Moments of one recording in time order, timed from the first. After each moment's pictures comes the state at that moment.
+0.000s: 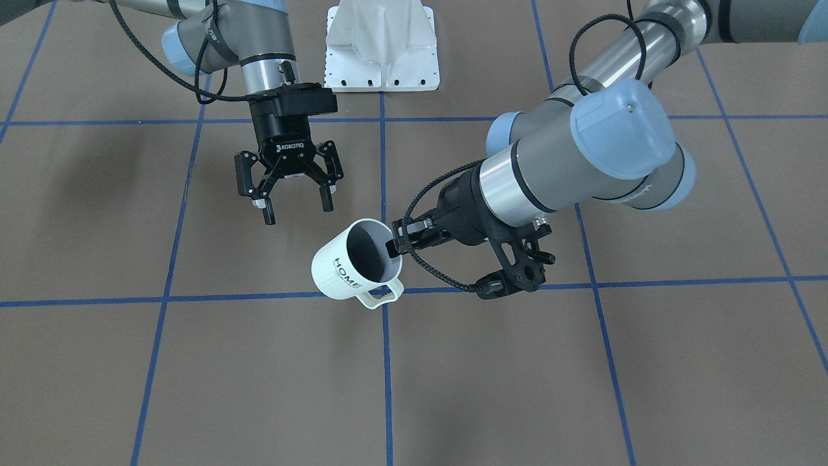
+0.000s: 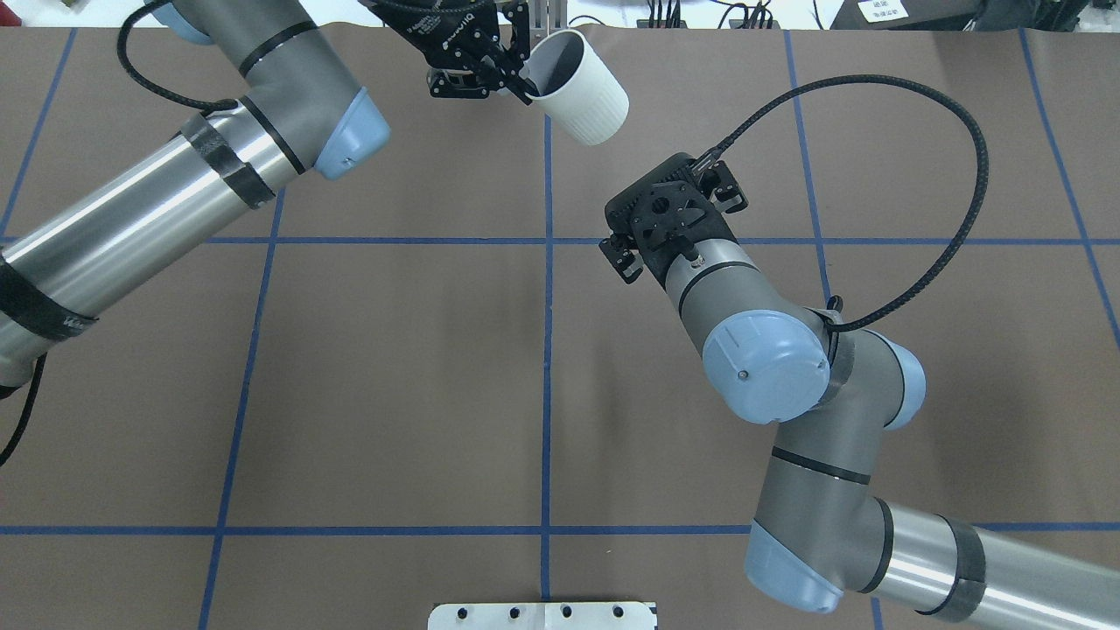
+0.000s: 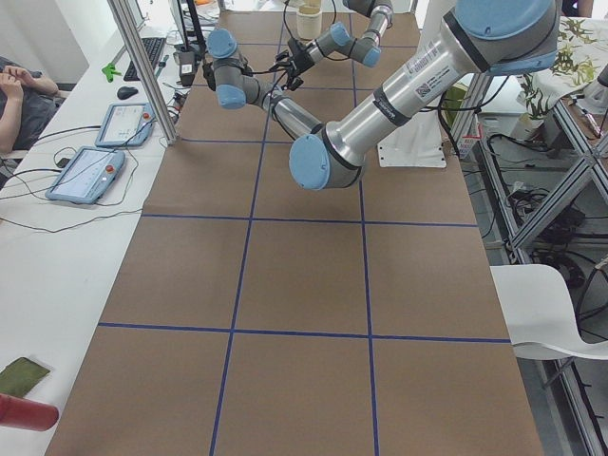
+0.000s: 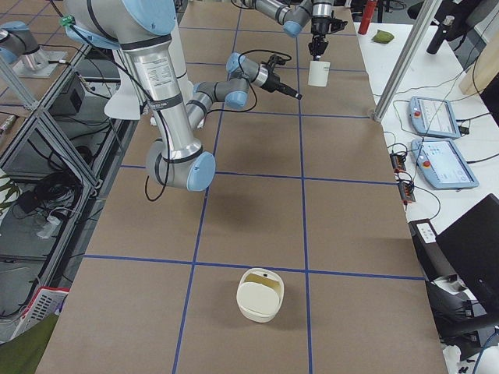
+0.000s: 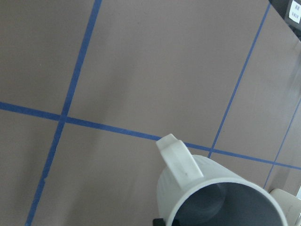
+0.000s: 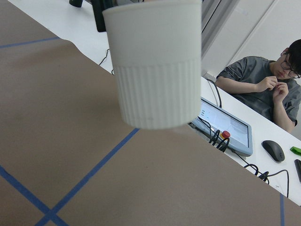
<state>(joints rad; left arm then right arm) -0.96 -2.53 -1.17 -2.36 -2.50 -1.74 0.43 -1.11 1.84 -1.10 0.98 0.51</state>
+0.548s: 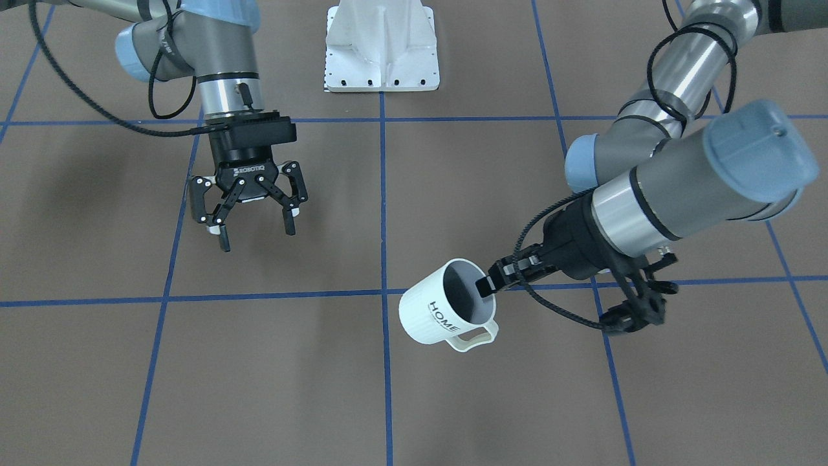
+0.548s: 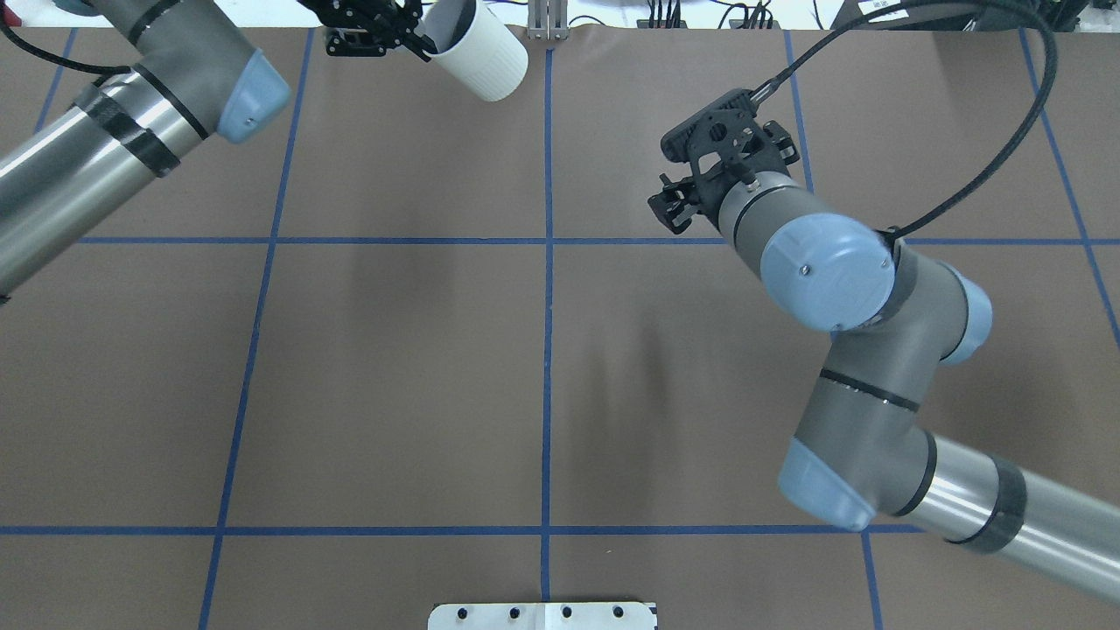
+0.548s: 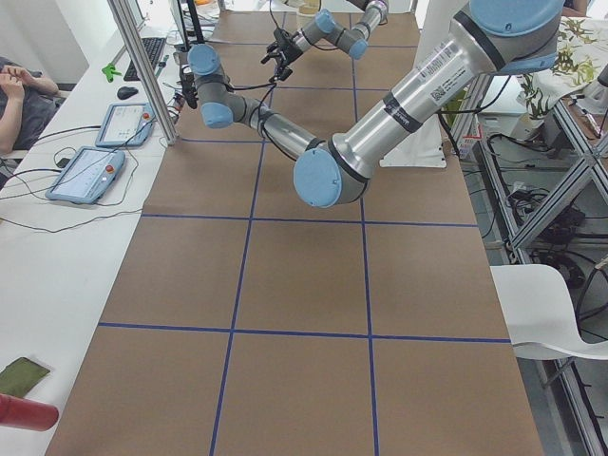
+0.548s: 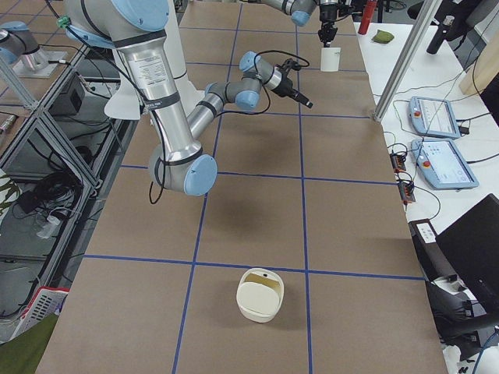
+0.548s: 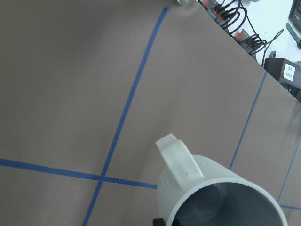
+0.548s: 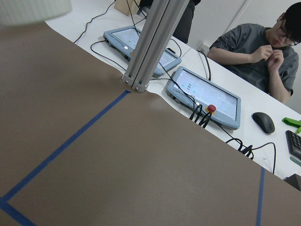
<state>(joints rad) -1.08 -2.42 -1.20 -2.37 -2.51 -1.63 0.62 -1.14 1.85 -1.19 1.26 0.53</state>
